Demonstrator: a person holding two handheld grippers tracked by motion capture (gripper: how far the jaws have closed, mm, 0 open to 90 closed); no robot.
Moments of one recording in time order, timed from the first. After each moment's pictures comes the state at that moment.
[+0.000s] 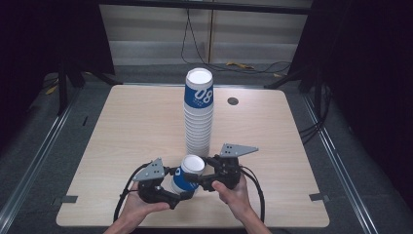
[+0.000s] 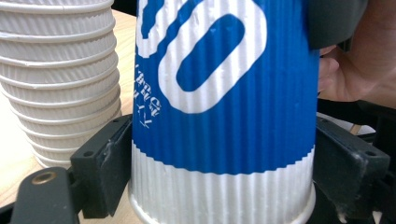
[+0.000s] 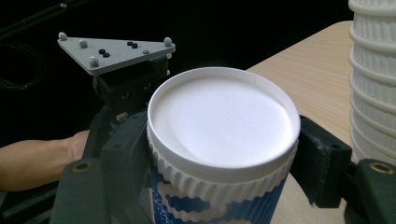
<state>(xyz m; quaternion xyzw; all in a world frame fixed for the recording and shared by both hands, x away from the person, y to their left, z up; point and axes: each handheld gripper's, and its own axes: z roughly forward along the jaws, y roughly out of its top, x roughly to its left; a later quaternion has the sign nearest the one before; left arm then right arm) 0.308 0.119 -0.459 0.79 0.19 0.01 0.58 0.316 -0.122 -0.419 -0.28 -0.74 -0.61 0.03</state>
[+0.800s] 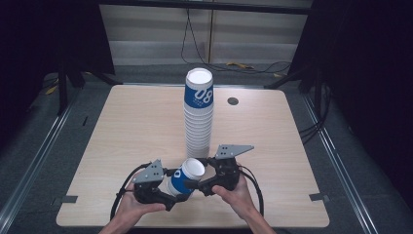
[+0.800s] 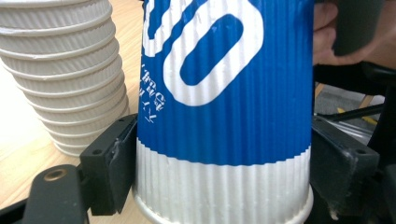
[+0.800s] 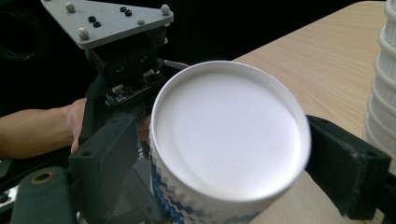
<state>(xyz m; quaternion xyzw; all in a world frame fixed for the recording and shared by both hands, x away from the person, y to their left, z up) 0.304 0.128 -0.450 0.83 0.16 0.03 0.54 0.317 -0.120 -0.417 -0.26 -0.77 -0.58 0.04</state>
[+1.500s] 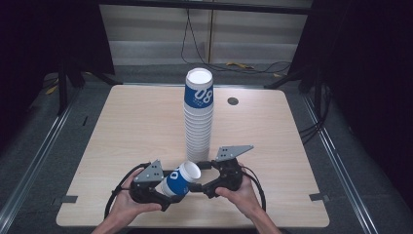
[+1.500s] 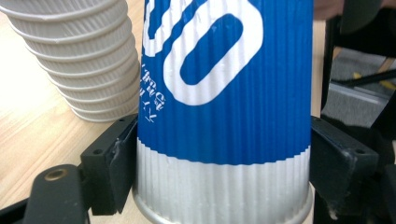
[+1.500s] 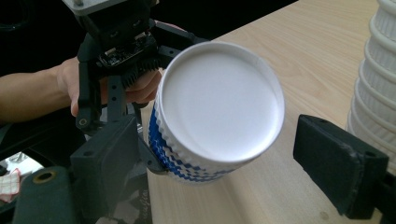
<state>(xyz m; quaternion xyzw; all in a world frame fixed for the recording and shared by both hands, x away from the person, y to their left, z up) 0.307 0.133 -0.449 0.87 0.16 0.03 0.47 0.318 -0.128 -0.422 -0.25 -0.81 -0.53 0.04</state>
